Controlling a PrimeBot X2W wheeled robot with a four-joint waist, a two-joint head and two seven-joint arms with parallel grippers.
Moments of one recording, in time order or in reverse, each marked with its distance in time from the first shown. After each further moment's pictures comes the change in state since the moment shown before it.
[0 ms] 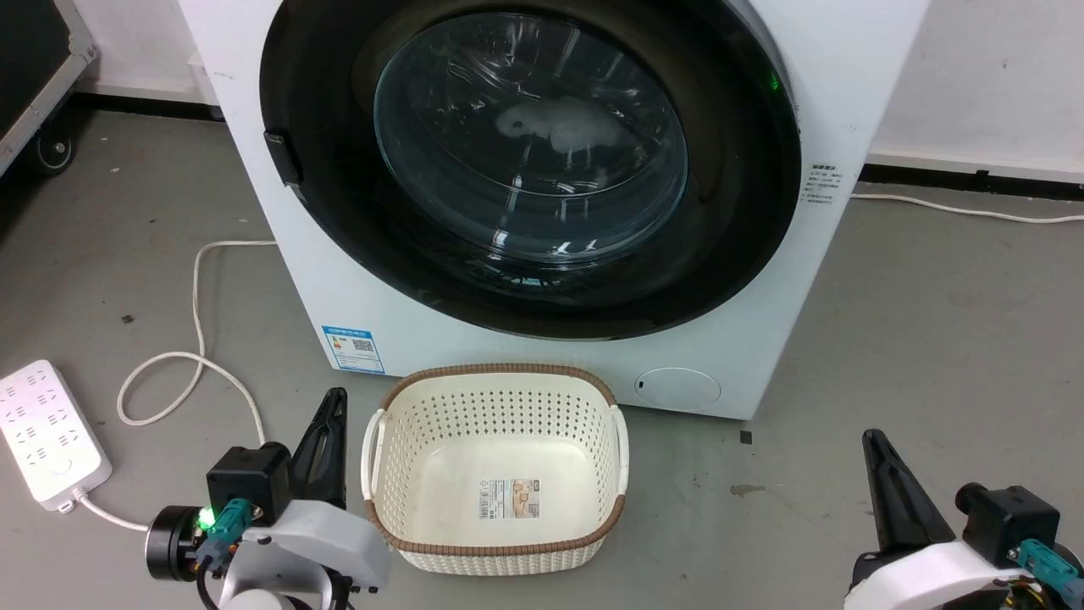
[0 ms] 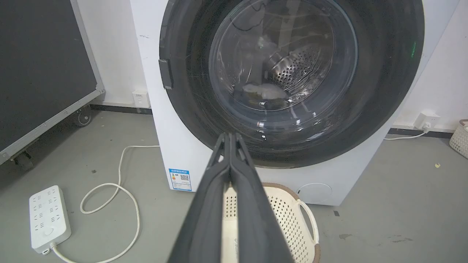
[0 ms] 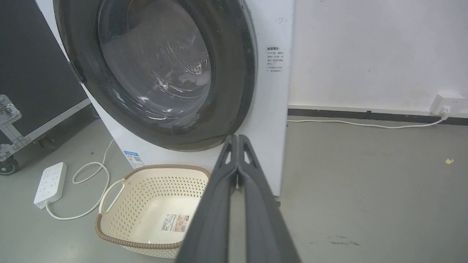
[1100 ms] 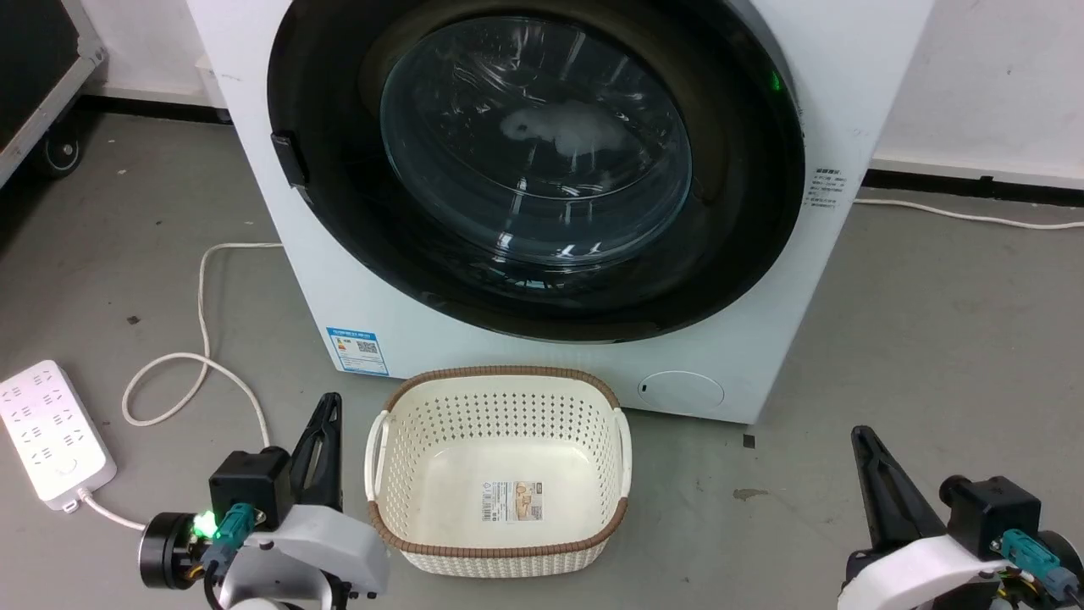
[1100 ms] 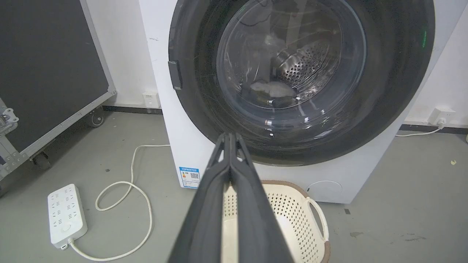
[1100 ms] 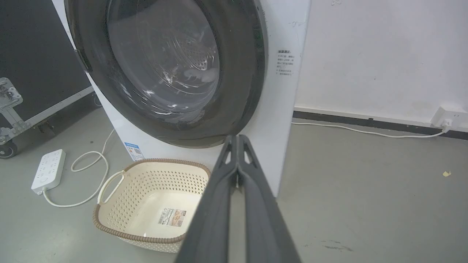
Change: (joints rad) left arm 0.030 -0.046 0.058 -0.044 0.093 -0.017 0.046; right arm -0.001 0.000 0.015 -0.033 -0.054 0.000 0.045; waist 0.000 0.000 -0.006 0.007
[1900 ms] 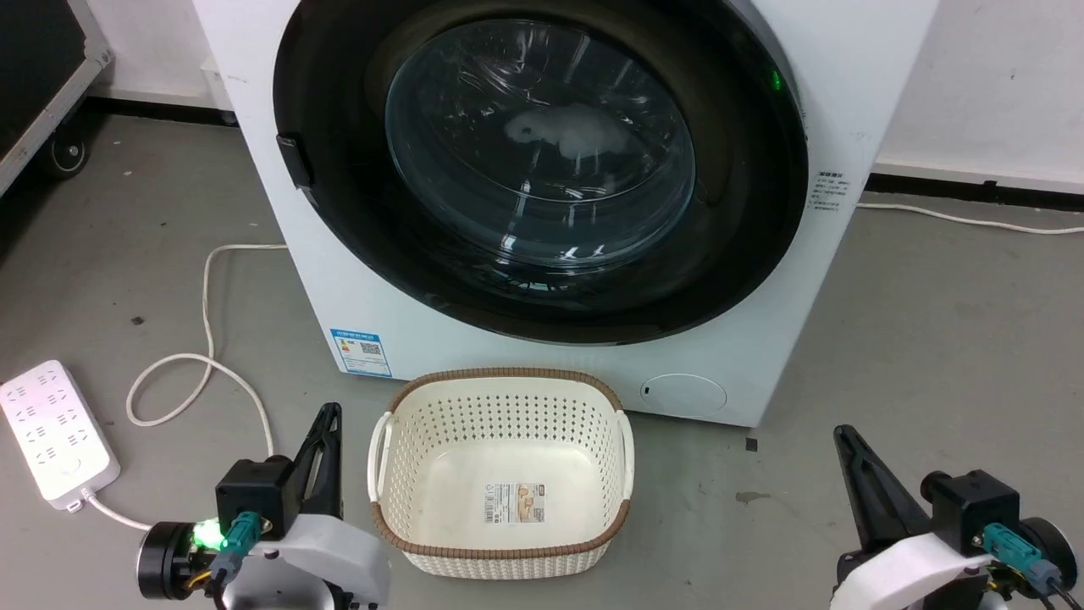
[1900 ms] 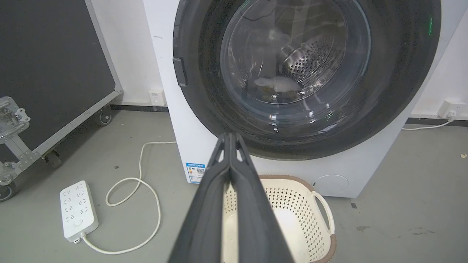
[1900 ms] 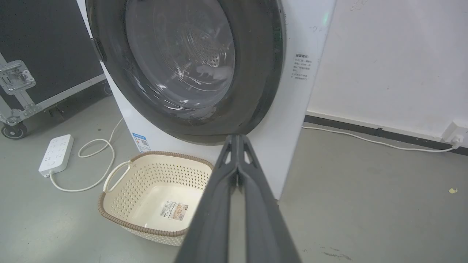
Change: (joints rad) left arm 0.033 -0.042 0.043 -0.035 0.077 -0.016 0.032; right arm 0.000 0.000 0.013 -0.026 -0.048 0.000 0.035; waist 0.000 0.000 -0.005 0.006
